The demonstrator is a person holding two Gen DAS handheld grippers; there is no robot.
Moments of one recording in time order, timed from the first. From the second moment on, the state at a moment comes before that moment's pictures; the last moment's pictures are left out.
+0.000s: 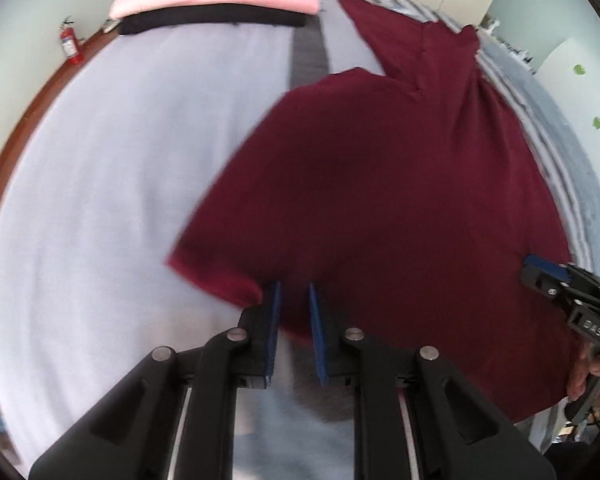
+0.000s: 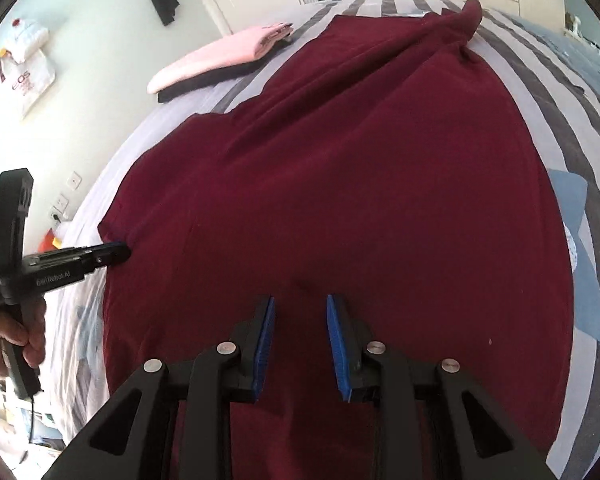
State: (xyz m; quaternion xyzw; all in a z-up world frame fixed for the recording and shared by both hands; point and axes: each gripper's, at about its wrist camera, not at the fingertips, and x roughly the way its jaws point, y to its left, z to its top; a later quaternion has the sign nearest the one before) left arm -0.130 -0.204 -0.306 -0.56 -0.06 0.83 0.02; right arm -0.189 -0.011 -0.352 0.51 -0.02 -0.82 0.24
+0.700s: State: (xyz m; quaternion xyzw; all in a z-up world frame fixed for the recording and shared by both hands) left arm -0.219 -0.176 -0.307 -0.52 -0.04 0.85 0.05; right arm -0.159 0.061 -0.352 0.54 -0.06 -0.81 0.20
